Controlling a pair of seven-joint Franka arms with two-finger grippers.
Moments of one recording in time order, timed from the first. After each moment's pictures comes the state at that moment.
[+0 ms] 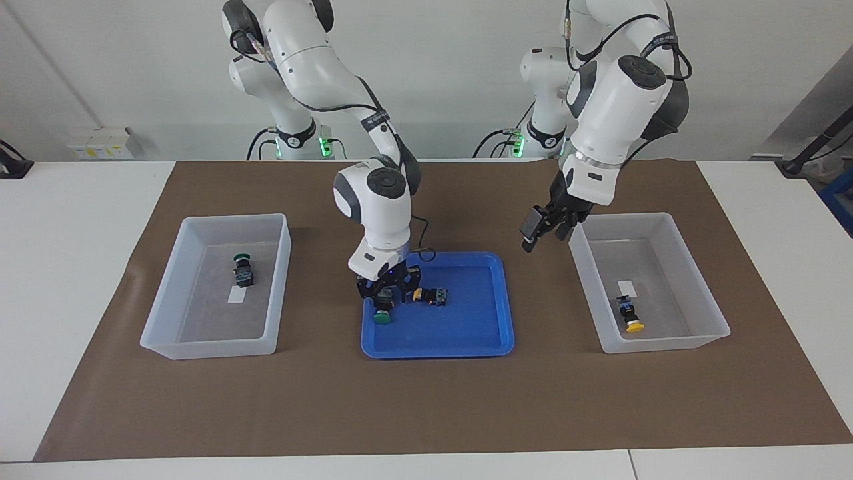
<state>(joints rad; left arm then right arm) -0.19 0.08 -0.15 -1.79 -0.15 2.11 -0.70 0.45 0.49 0.03 -1.76 -0.20 2.38 0.45</state>
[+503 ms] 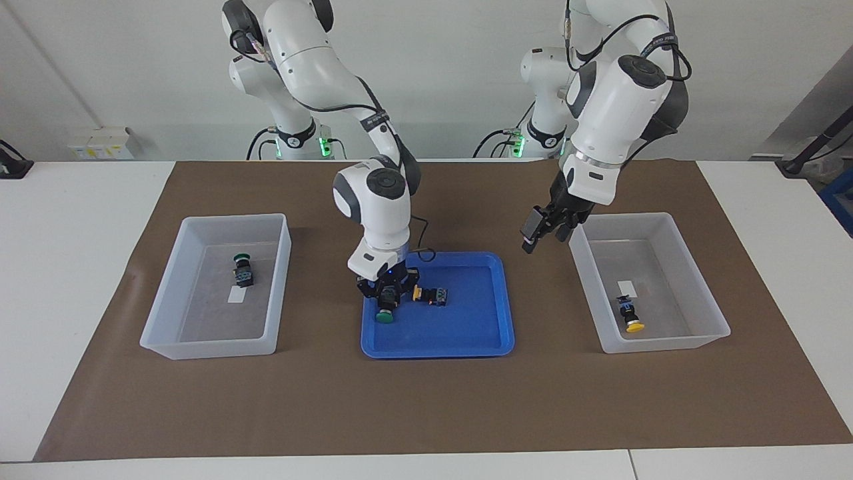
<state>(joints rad) -0.19 0.08 -0.15 -1.80 -0.15 2.14 -0.70 0.45 0.48 0.02 -1.76 -0.20 2.38 0.46</state>
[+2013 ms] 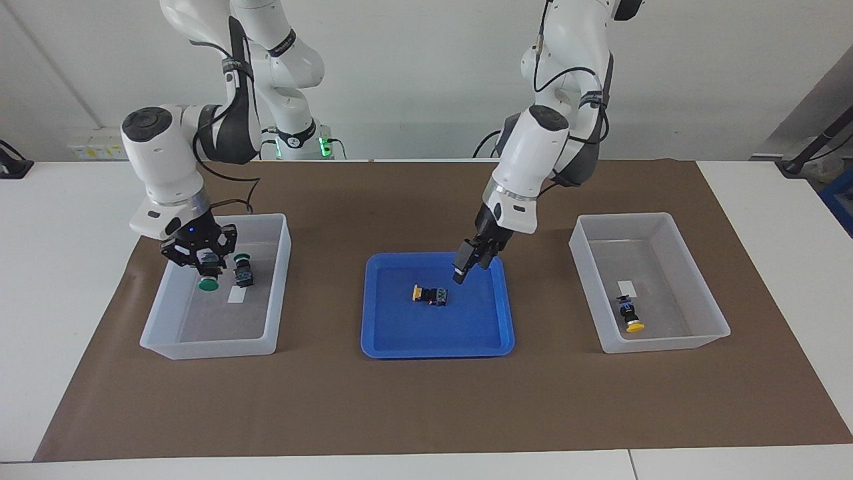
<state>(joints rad) -0.40 0.28 -0.16 -1.89 -0.19 2.61 -1.09 -0.14 0.07 0.01 -2.11 -0.09 2.30 -0.52</state>
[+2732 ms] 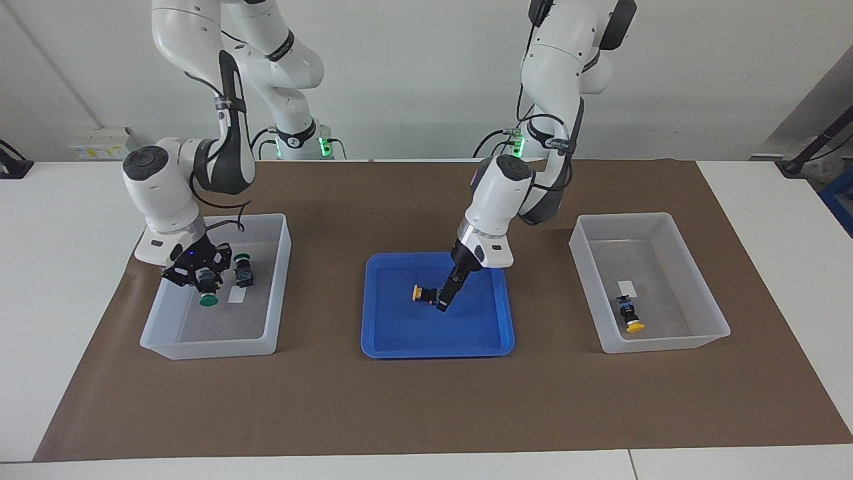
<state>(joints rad) -0.46 0.44 -0.15 -1.89 -0.20 2.78 -1.44 -0.17 0.20 0.02 -2.14 -0.09 2.47 -0.62</state>
